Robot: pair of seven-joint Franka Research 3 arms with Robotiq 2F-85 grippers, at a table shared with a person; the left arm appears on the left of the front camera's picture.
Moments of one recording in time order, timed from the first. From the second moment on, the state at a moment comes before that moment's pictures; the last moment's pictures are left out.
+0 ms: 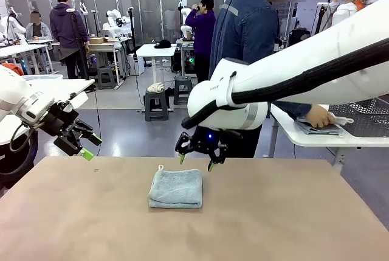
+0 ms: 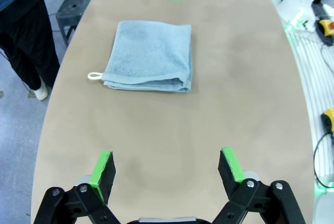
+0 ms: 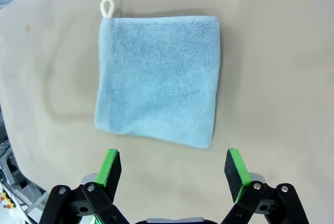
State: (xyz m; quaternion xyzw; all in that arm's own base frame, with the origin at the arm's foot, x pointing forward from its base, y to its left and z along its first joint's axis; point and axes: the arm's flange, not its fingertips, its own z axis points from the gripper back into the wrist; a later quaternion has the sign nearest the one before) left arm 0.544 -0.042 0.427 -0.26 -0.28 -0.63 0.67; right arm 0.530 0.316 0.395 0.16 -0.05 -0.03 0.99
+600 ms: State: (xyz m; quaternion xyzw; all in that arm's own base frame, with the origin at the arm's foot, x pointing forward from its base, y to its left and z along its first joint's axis) left arm 0.544 -0.042 0.427 -0.26 -0.28 -0.63 0.67; right arm 0.540 0.316 0.331 0.14 -0.05 -0.03 0.99
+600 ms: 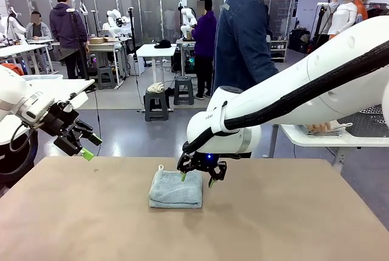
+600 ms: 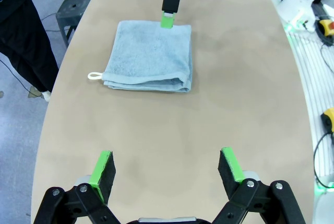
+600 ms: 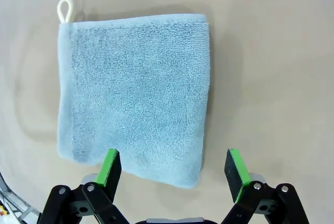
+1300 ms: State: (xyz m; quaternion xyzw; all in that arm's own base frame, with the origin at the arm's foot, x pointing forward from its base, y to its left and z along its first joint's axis) left arm 0.544 -0.042 0.427 -0.26 -0.28 -0.63 0.67; right arm 0.545 0.313 0.308 0.14 -0.05 -0.03 0.99
